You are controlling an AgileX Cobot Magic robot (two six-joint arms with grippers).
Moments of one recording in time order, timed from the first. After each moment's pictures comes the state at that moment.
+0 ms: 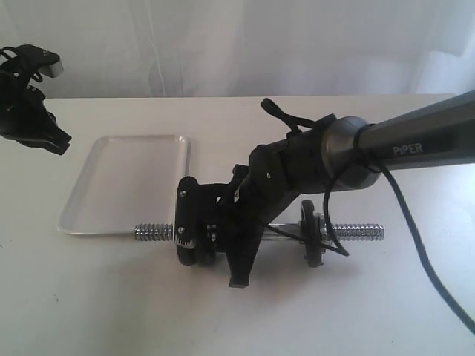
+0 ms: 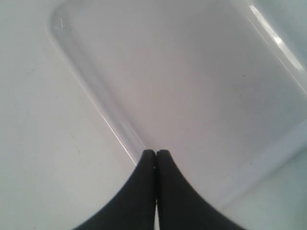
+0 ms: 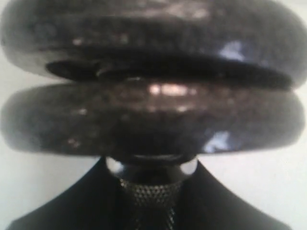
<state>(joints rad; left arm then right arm) -0.05 1.79 -1.37 -0.39 0.83 0.81 0.70 1.99 -1.19 0.18 0.37 -1.07</state>
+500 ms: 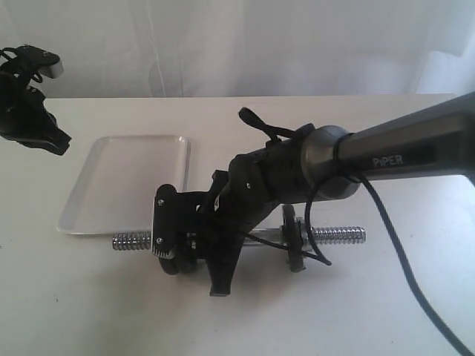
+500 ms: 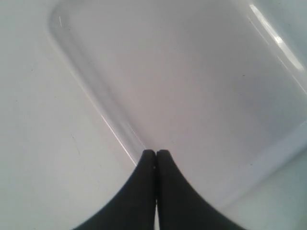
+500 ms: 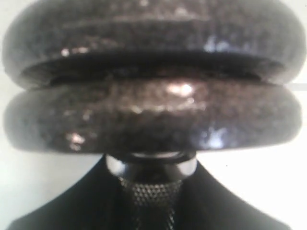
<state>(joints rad) -0.05 1.79 -1.37 -0.39 0.82 0.81 0.76 2.00 -1.22 0.20 0.35 -1.07</state>
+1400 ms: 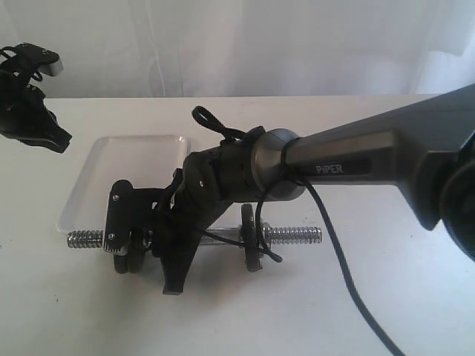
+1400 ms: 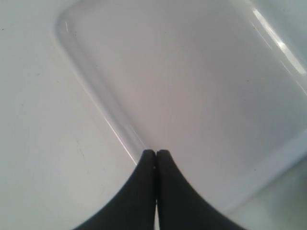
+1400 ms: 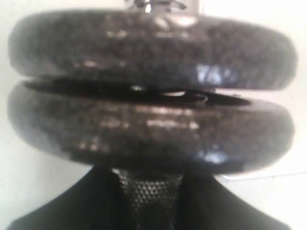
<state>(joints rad) -0.05 1.79 -1.37 -0.39 0.81 0.81 0.84 2.10 -1.39 0.25 0.39 -1.04</state>
